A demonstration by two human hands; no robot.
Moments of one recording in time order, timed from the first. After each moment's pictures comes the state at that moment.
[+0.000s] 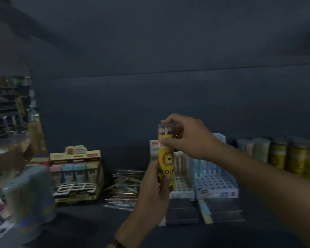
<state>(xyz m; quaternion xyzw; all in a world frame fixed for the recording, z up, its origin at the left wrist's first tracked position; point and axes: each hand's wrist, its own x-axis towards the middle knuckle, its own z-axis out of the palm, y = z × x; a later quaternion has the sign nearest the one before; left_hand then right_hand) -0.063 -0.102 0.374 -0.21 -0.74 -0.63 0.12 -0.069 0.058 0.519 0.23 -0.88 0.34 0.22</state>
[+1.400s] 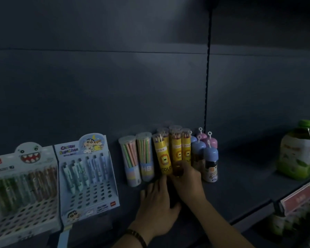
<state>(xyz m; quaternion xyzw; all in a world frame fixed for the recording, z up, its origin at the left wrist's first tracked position) -0.088 0.269 0.294 -0.38 -0.90 -0.21 0.02 -0.073 0.427 0.291 -0.12 -0.84 0.37 0.38</state>
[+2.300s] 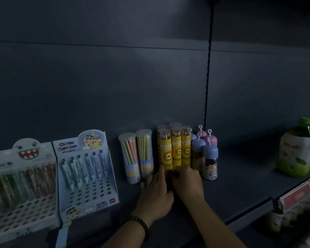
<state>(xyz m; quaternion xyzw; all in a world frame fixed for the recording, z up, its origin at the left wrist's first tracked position) -0.115 0.282 0.289 -0.36 -0.90 -0.25 -0.03 -0.078 0.424 0.286 -0.20 -0.90 0.24 0.31</state>
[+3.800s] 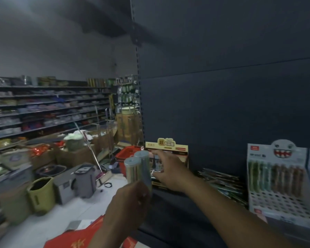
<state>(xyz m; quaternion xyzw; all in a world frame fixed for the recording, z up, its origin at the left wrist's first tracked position) 0.013 -0.403 0.364 0.07 -0.93 -0.23 0.27 -0.128 -0.259 0.414 0.36 -0.88 0.31 0.07</state>
